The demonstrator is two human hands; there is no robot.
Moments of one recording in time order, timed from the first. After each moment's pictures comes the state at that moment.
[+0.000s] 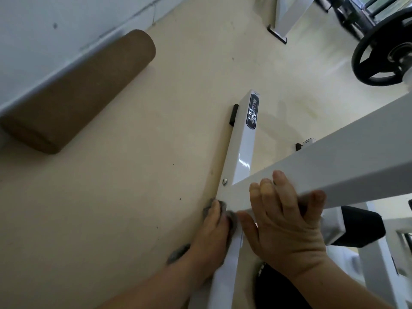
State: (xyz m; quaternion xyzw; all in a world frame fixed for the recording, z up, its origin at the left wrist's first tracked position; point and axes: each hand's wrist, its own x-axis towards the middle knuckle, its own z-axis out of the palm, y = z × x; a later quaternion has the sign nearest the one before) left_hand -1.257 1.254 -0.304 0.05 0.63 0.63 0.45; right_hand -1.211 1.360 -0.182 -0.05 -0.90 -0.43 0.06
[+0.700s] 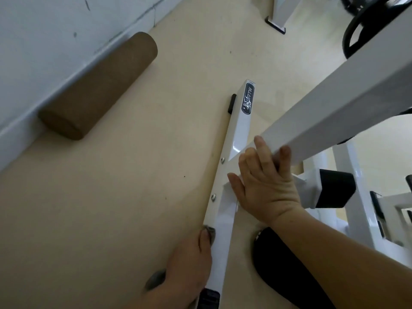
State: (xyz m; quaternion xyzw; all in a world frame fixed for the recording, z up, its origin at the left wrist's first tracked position) left_hand -1.181 1.172 -0.280 0.06 0.81 0.41 0.41; right_hand -1.212 1.347 -0.174 -0.04 -0.94 -0.35 0.02
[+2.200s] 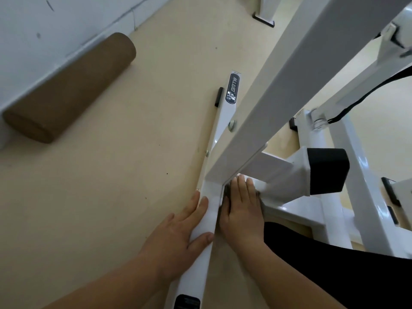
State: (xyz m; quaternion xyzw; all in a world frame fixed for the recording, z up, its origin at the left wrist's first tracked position) left_hand -1.201 1.182 -0.290 0.37 0.82 0.31 0.32; right_hand -1.142 1.375 -0.319 -0.29 -0.95 0.08 0.04
